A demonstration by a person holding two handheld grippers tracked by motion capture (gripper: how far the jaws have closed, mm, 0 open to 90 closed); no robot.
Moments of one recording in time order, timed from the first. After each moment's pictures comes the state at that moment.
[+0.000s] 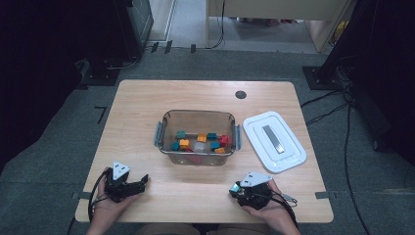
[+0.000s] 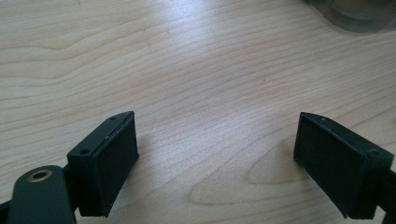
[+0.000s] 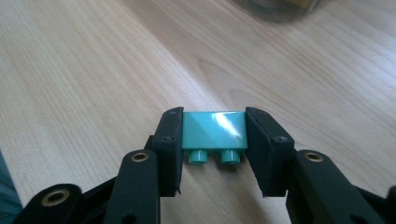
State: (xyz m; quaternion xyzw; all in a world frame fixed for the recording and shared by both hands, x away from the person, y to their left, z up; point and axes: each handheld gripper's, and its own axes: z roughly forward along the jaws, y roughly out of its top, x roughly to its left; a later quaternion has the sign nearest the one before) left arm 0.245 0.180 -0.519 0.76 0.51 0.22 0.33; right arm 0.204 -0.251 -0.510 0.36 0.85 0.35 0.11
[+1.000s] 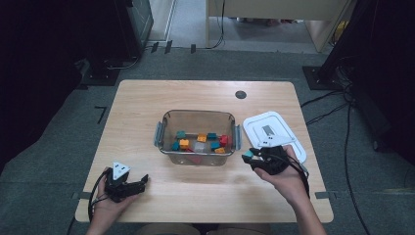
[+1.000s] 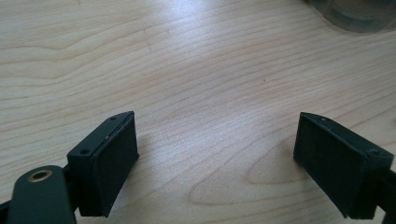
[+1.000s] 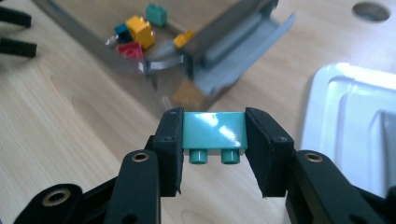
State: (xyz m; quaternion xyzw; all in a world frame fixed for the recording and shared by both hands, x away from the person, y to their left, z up) left arm 0.245 0.180 -0.519 0.76 0.51 0.22 0.33; right arm 0.261 -0.284 -0.412 0.42 0.81 0.38 0.14
